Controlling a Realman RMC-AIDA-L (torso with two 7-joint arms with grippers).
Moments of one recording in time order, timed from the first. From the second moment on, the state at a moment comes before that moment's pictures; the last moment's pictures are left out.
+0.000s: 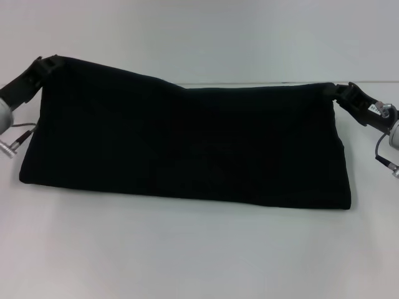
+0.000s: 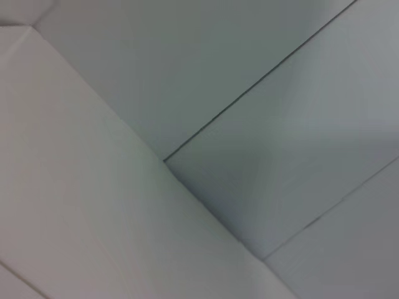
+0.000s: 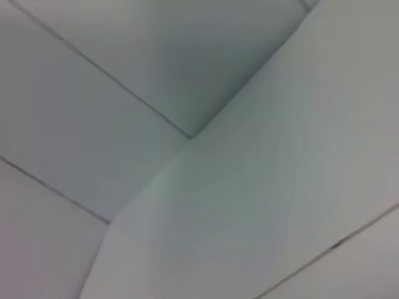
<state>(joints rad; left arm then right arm) -0.74 -2.08 -0.05 0.43 1.98 0.96 -1.79 0.72 2.09 -0.37 -0.32 -1.78 -0.88 1.86</state>
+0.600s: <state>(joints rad) -0.78 -2.09 -0.05 0.36 1.90 0.82 -1.61 0.75 2.10 -0.37 -0.27 -1.68 -0.75 1.73</state>
